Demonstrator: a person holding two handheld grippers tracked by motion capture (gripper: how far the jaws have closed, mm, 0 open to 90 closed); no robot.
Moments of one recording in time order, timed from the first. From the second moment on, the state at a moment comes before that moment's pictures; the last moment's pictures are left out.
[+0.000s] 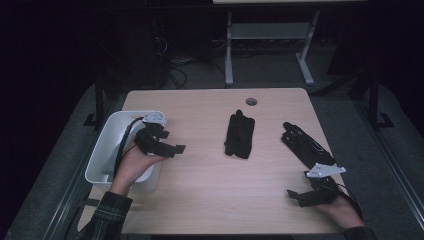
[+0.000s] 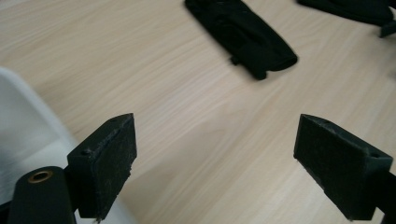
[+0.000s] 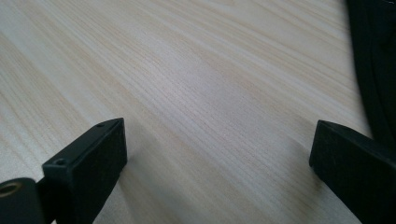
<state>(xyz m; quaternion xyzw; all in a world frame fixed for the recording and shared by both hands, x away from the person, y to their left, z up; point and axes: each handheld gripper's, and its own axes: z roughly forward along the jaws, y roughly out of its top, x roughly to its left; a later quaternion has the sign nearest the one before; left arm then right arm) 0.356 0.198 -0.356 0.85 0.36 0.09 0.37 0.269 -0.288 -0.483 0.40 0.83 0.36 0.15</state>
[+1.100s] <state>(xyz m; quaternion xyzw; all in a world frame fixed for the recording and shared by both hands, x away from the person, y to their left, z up) 0.302 0.148 -0.454 0.89 0.28 0.09 0.35 0.269 -0.288 -0.483 0.40 0.83 0.35 0.15</state>
